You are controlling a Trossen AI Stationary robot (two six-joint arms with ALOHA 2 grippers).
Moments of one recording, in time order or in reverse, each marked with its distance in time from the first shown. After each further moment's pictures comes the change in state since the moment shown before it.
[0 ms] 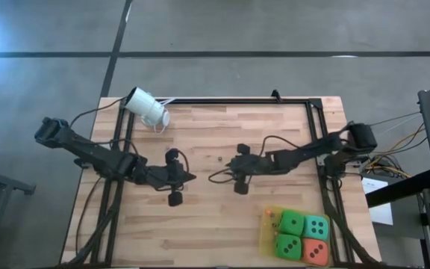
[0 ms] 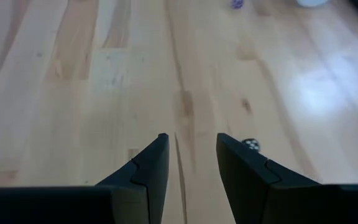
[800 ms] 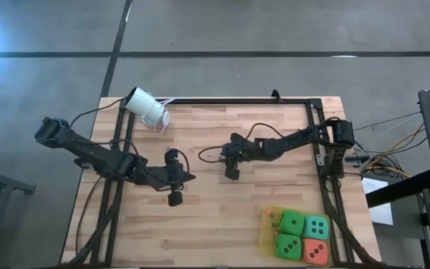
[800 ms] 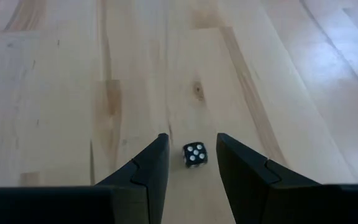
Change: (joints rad) left arm -0.007 0.002 -0.001 -0.017 -0.008 -0.027; right arm -0.210 0.208 0.096 0.042 -0.166 -0.026
